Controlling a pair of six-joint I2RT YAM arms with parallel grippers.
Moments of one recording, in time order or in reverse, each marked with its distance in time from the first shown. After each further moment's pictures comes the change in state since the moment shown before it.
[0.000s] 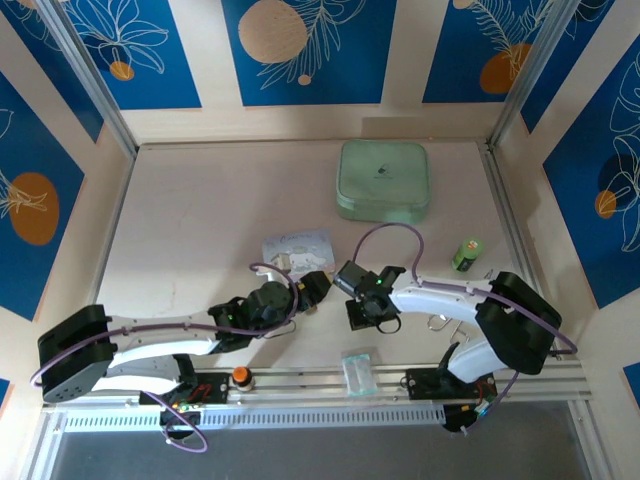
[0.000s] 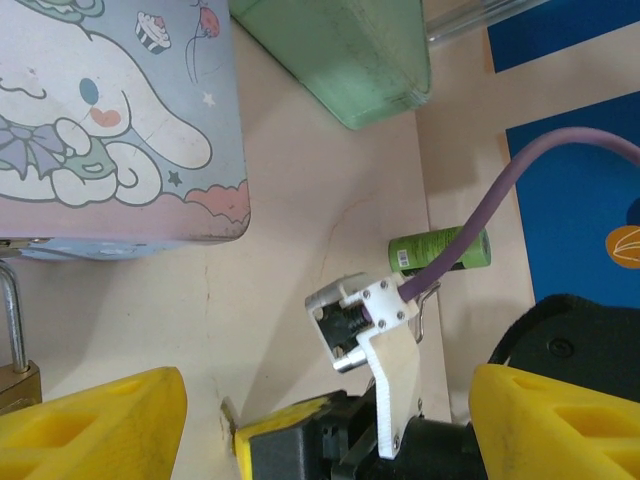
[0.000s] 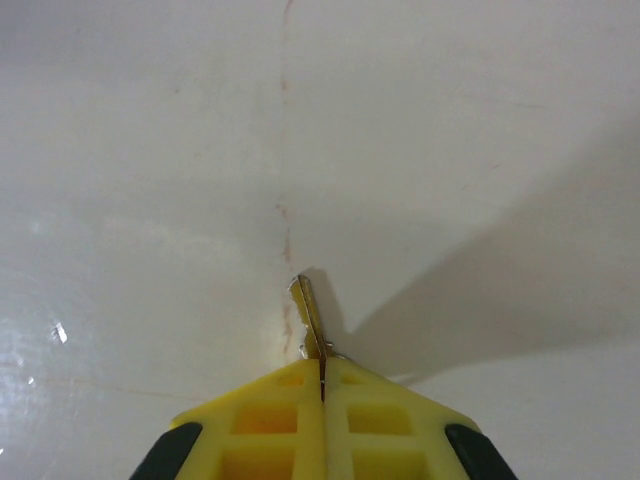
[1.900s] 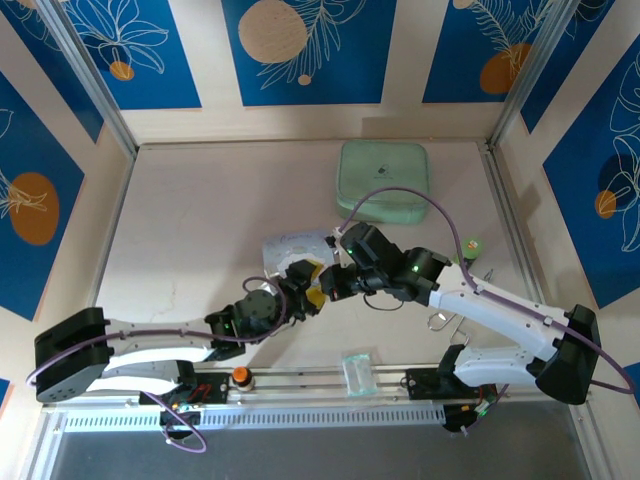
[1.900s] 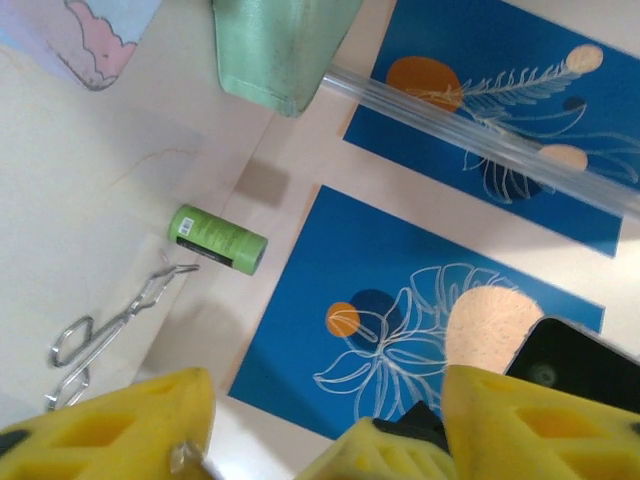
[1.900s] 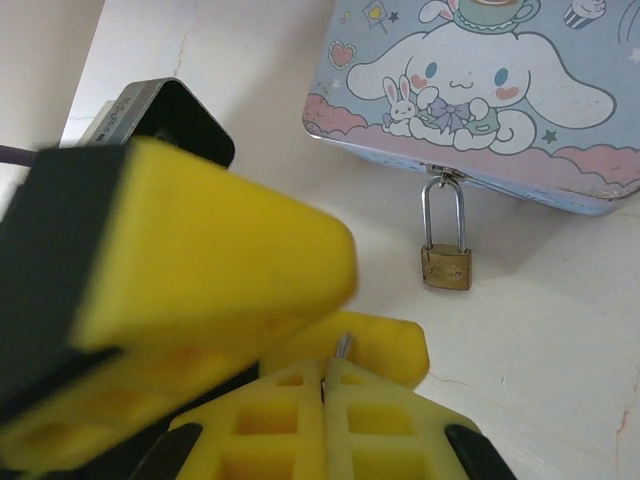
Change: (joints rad) left arm -0.056 -0.036 -0.077 0.295 -0.052 -0.730; right arm 0.032 -0.257 0.308 0.027 -0.188 -0.037
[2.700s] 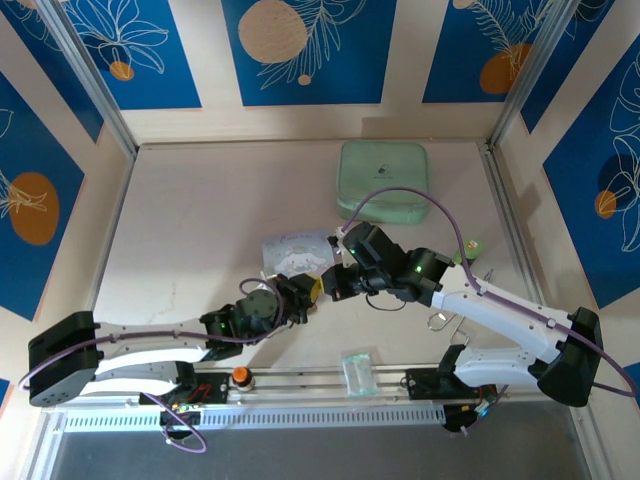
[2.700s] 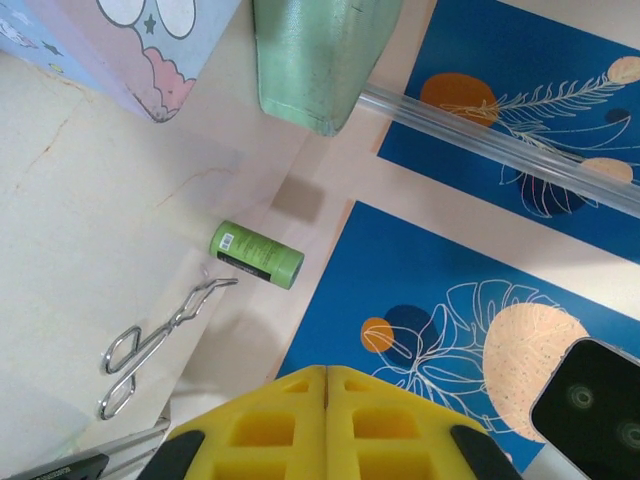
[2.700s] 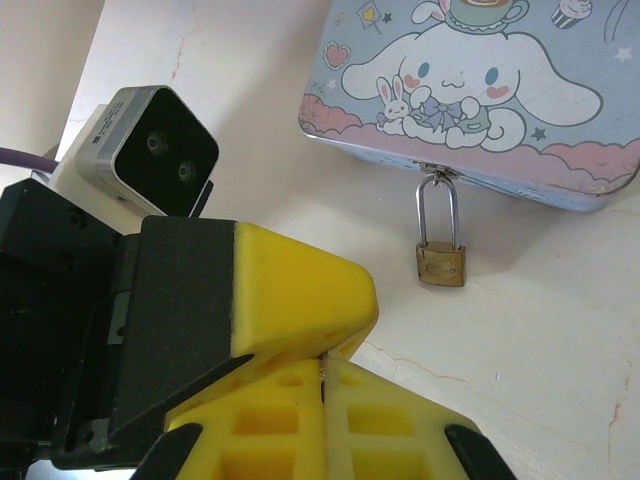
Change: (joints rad) left arm -0.001 -0.046 0.018 -0.161 -0.003 0.007; right arm -0.007 -0.013 -0.003 -0.010 0.000 0.000
